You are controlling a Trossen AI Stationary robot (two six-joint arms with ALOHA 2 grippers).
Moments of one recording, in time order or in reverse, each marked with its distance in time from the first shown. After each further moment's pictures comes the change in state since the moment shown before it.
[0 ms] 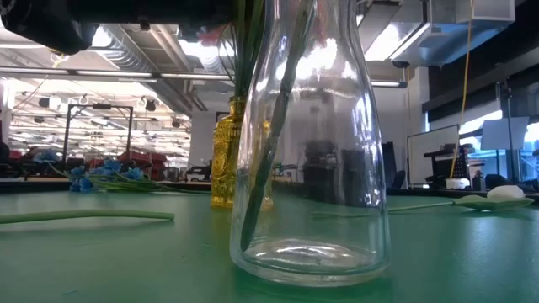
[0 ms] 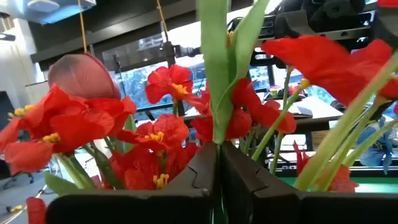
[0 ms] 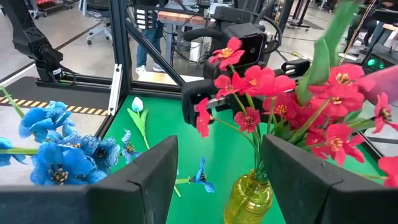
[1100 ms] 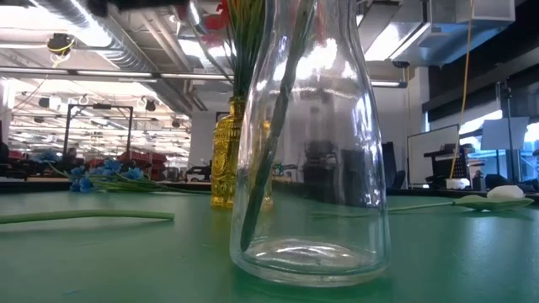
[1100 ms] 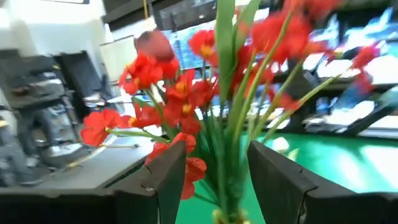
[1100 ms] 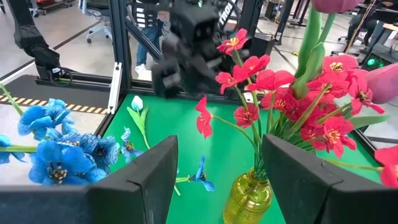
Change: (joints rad) left arm -0.369 -0.081 0.000 -0.104 -0.662 0.047; right arm 0.000 0.000 0.000 -0.006 0.000 -0.001
